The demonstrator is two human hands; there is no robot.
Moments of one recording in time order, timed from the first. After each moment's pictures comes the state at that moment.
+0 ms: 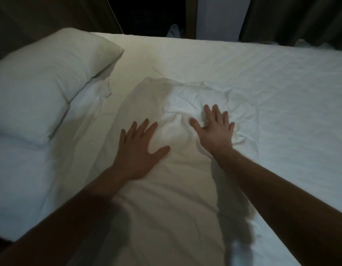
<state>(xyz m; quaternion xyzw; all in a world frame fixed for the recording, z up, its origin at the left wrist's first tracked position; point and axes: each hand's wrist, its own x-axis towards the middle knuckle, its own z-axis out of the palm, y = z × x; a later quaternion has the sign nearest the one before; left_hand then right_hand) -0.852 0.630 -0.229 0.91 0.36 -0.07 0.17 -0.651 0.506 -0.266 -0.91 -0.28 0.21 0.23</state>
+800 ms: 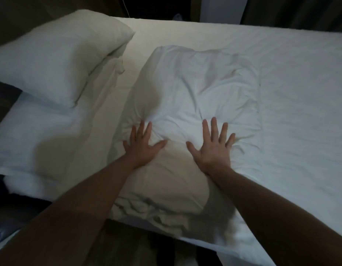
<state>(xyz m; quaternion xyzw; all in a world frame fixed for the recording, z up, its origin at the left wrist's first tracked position) -0.991 0.587 -0.284 0.85 0.44 -0.14 0.26 -0.842 0.401 -0.293 -0.92 -0.34 0.16 0.11</state>
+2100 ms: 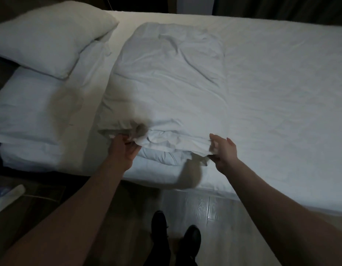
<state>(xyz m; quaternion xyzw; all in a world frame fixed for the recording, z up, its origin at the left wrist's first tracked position) -1.125 0.412 -0.222 0.24 0.54 0.21 0.78 -0.943 0.189 -0.244 -0.63 0.25 0.36 0.64</state>
